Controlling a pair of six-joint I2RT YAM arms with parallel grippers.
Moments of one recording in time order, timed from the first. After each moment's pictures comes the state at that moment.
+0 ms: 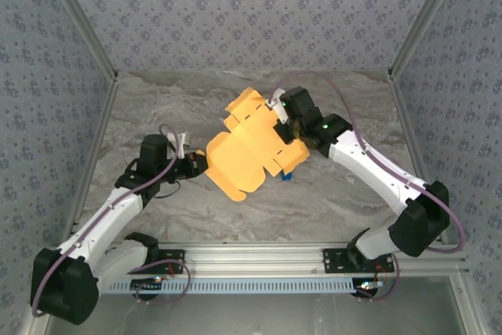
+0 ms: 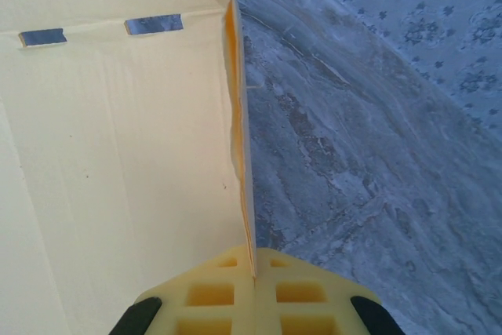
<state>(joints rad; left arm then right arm) -0.34 0.96 0.57 -0.25 0.54 -0.59 0.67 1.43 1.32 -0.64 0.29 -0.22</state>
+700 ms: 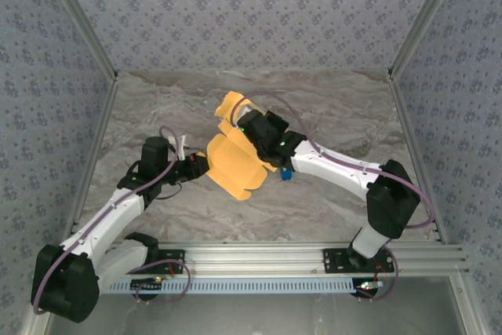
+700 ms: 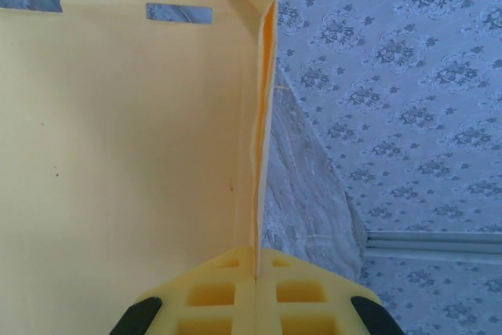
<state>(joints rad) -0.34 0.97 0.53 -0.18 0.56 -0.66 0.89 1.64 1.28 -0.38 0.82 -0.50</state>
